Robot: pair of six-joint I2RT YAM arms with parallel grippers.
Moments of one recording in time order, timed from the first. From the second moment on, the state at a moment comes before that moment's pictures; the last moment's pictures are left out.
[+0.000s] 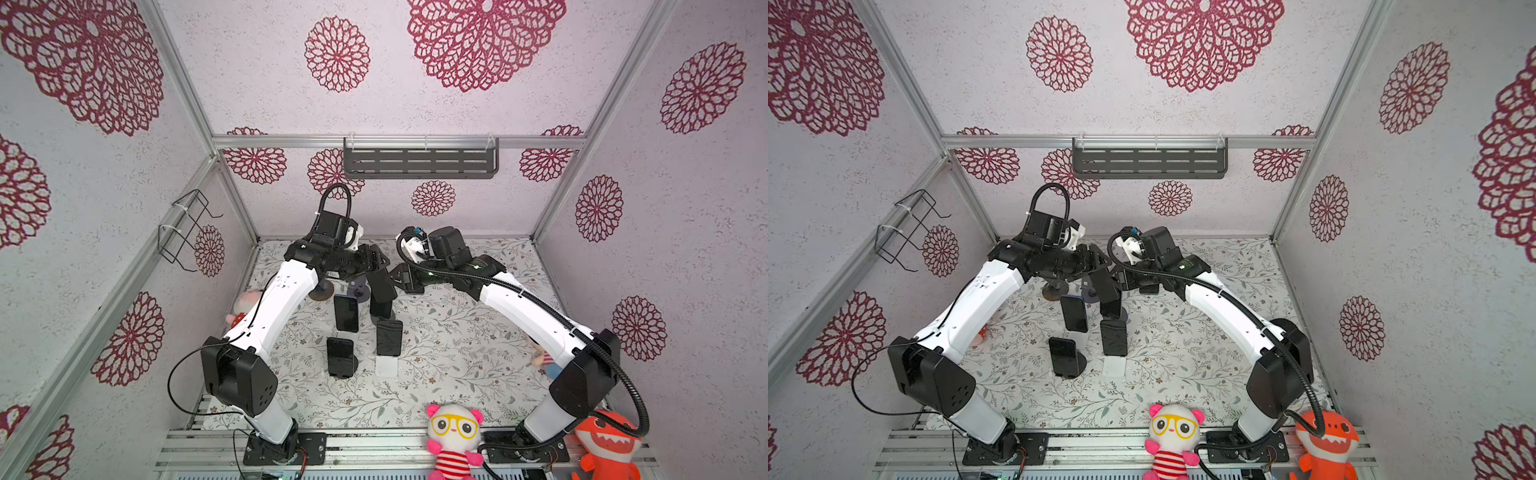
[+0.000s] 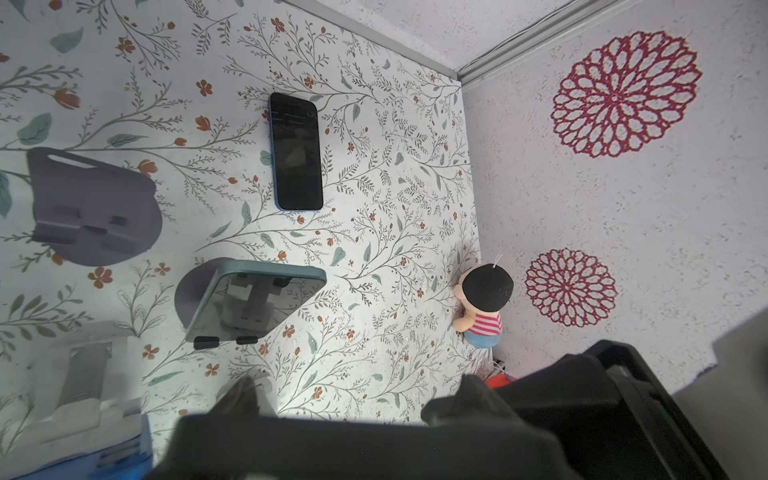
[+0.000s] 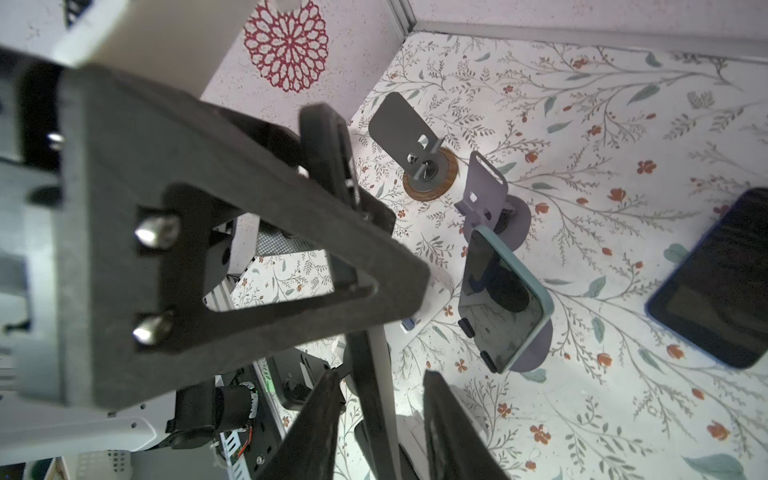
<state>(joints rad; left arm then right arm) -0.38 1.66 1.67 -0.82 0.44 -0.59 0.66 1.64 1.58 -0.55 -0.47 0.35</state>
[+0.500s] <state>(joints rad) -0.38 1.66 1.67 -0.81 0.44 -0.60 0.67 1.67 1.56 -0.45 -0.49 0.37</state>
